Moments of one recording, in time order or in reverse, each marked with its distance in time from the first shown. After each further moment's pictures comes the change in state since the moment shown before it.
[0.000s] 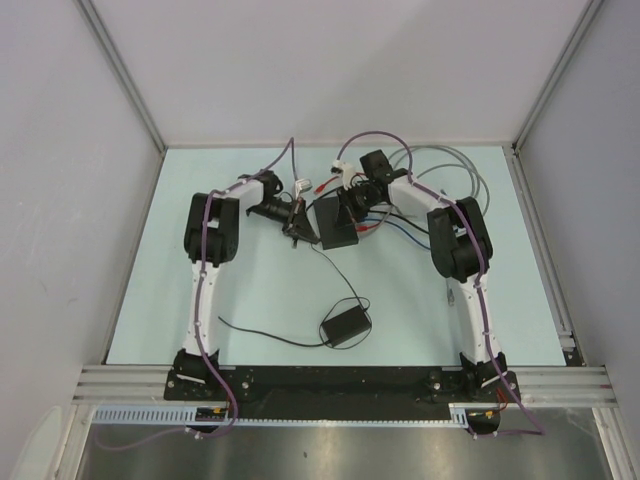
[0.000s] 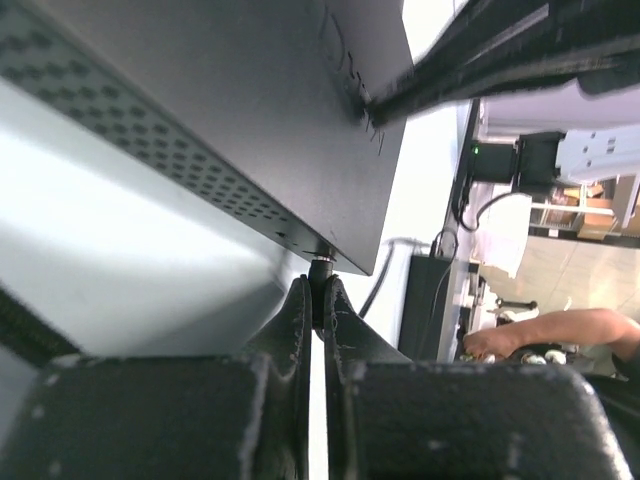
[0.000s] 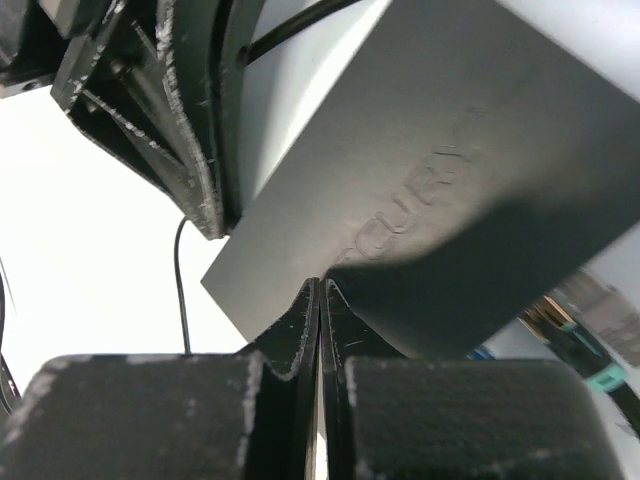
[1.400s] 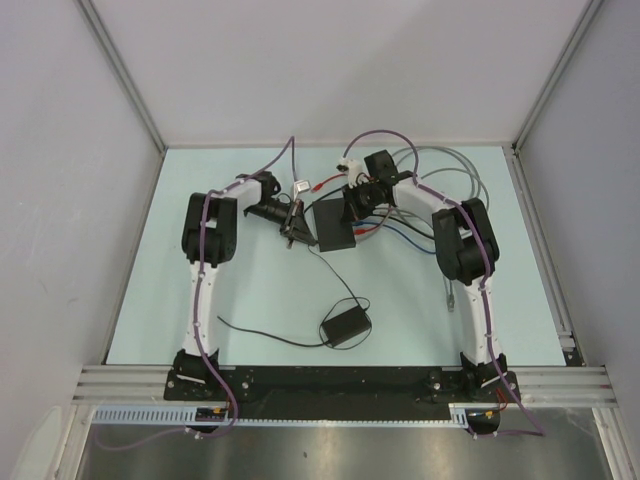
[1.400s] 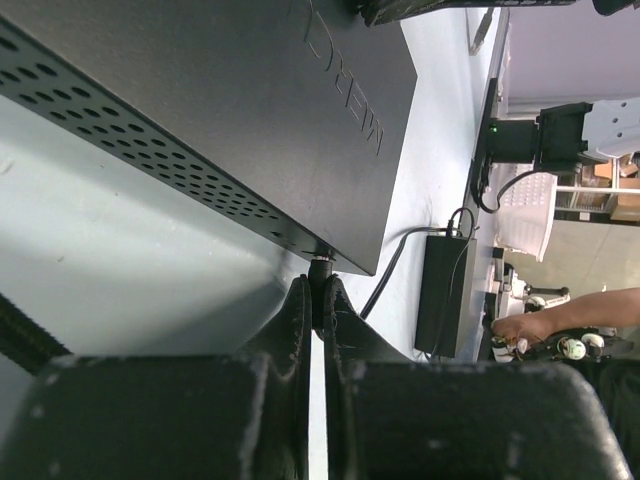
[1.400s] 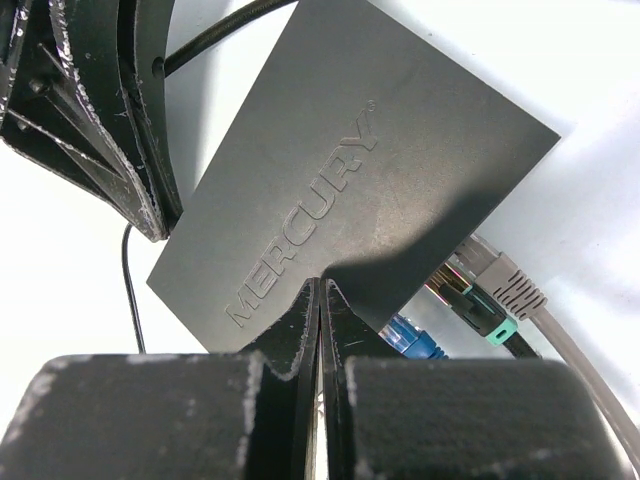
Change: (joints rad) left arm 0.011 -0.030 -0.034 -0.043 -0.012 0.120; right arm -0.015 -0.055 -0.080 0.085 0.110 0.048
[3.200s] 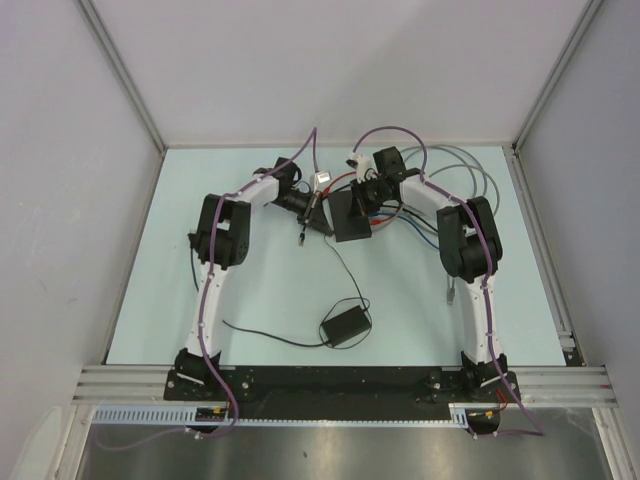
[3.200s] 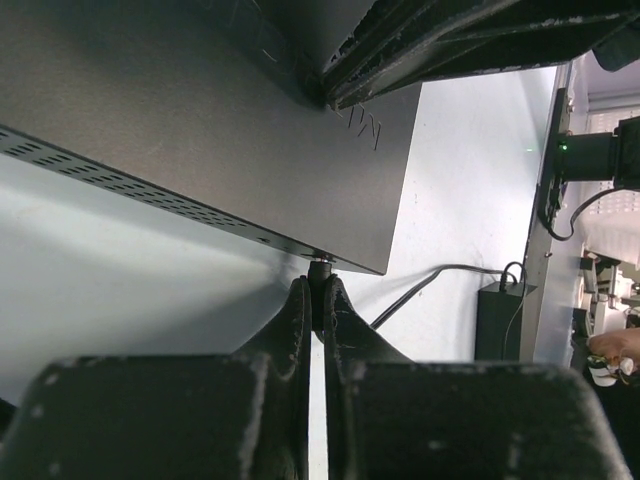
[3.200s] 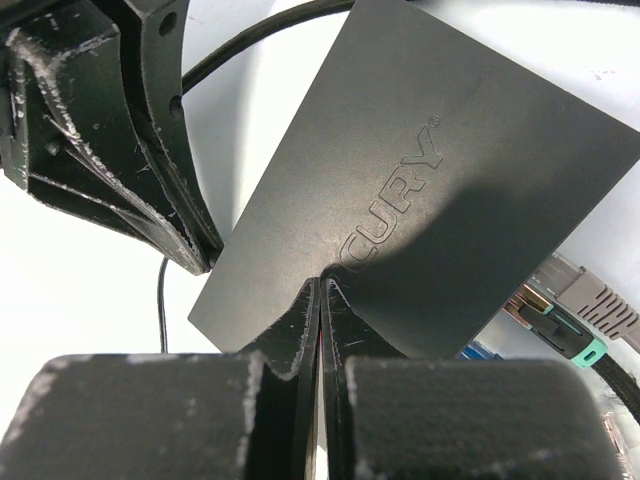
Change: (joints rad) left arm -0.108 0.030 0.125 0.174 -0.089 -0.088; right arm -0.038 0.010 0.014 0.005 0.017 0.018
